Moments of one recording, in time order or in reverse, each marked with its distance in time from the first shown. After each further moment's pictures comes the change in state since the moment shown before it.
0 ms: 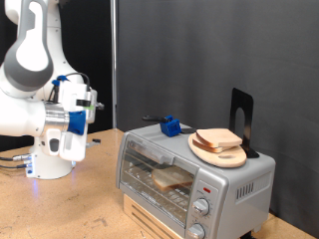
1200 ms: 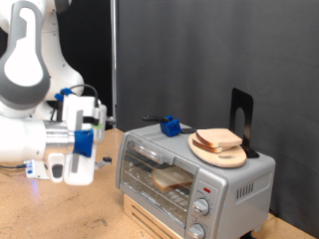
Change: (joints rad) arm 0.026 0.308 0.056 0.340 0.108 0.065 0.213
